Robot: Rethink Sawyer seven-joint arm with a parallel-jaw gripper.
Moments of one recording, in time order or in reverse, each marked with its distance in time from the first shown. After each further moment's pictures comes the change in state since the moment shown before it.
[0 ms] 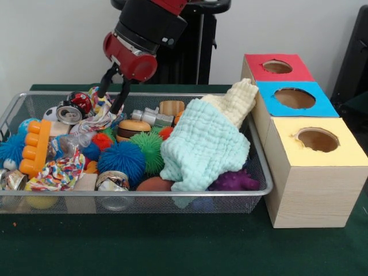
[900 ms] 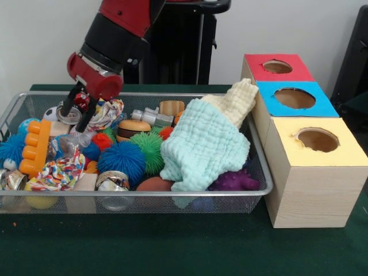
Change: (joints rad) arm -0.045 0.138 -0.072 -0.073 -0.126 -0.187 0.000
